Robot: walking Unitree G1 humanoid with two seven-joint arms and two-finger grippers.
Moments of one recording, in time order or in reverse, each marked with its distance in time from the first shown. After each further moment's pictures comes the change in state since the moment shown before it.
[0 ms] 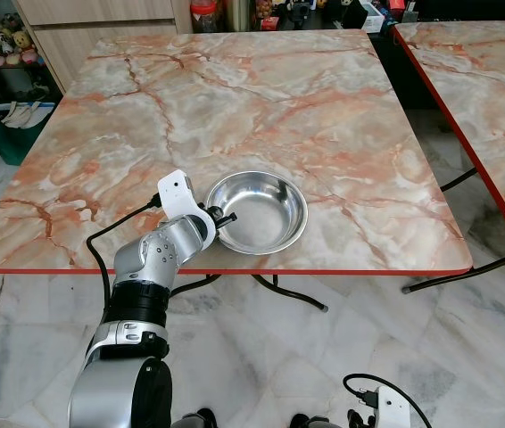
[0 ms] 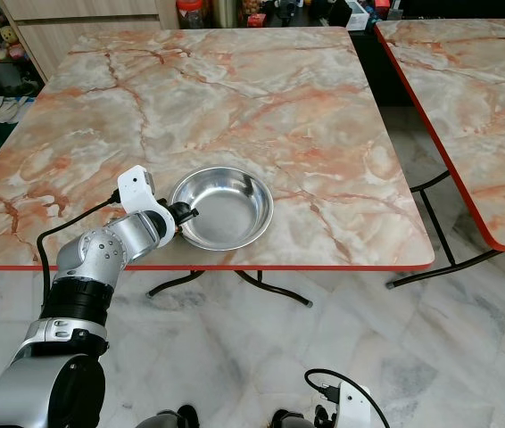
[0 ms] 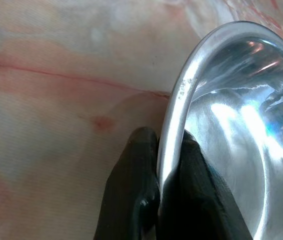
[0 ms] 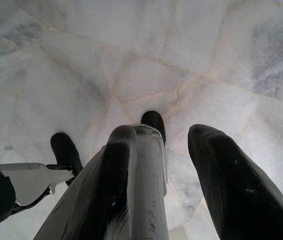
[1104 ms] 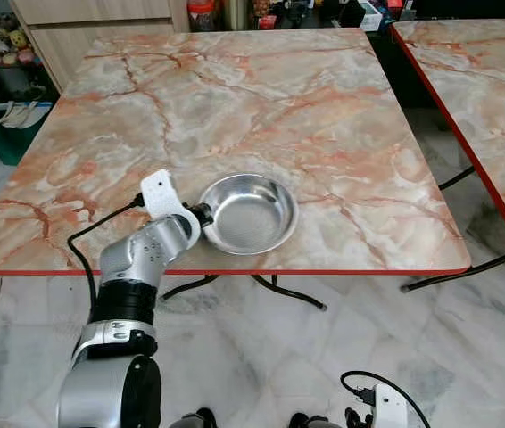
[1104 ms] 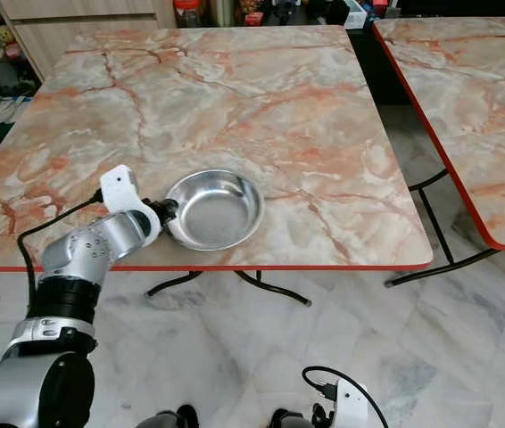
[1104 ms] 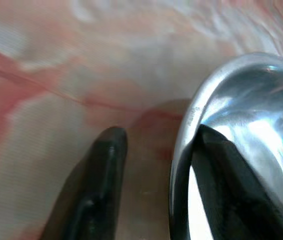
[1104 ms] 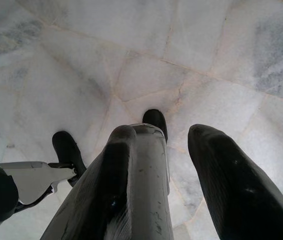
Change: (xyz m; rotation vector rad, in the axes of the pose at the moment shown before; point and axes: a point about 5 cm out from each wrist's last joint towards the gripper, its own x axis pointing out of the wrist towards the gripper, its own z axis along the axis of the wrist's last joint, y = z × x) left arm -0.006 0.029 0.019 0.001 -0.070 0.111; right arm 0.002 0.002 0.004 -0.003 0.005 0.005
